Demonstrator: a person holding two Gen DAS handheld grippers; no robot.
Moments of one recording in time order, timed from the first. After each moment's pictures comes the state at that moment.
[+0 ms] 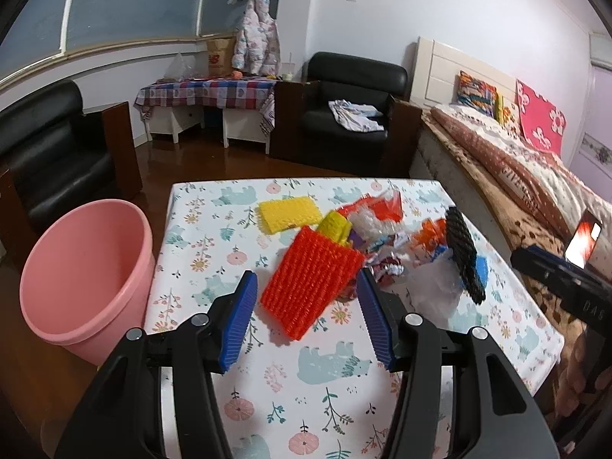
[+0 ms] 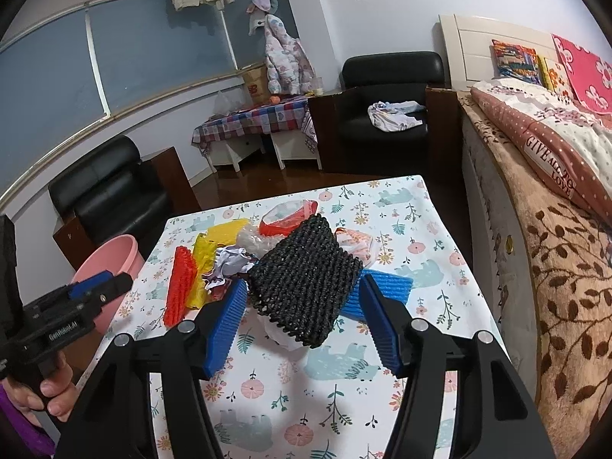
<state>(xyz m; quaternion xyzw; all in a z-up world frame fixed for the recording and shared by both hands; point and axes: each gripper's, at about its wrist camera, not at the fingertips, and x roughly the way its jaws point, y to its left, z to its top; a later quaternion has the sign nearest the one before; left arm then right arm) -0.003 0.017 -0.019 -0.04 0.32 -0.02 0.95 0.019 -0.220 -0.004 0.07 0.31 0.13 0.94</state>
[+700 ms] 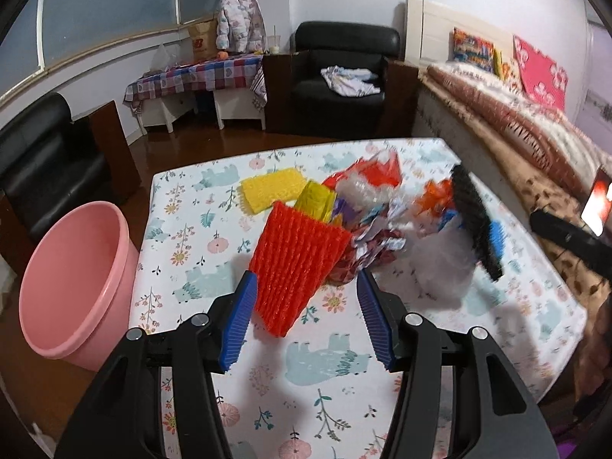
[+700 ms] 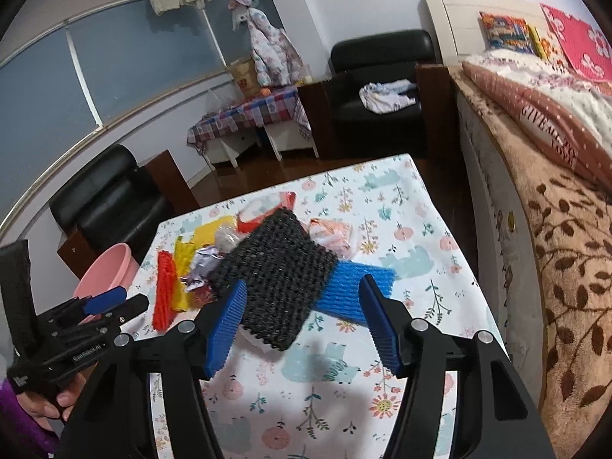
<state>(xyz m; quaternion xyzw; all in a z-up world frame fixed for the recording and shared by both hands) 0.025 -0.009 -0.042 0.02 0.38 -0.02 0.93 0.046 -0.250 -0.021 0.11 0.35 0.13 0.92</state>
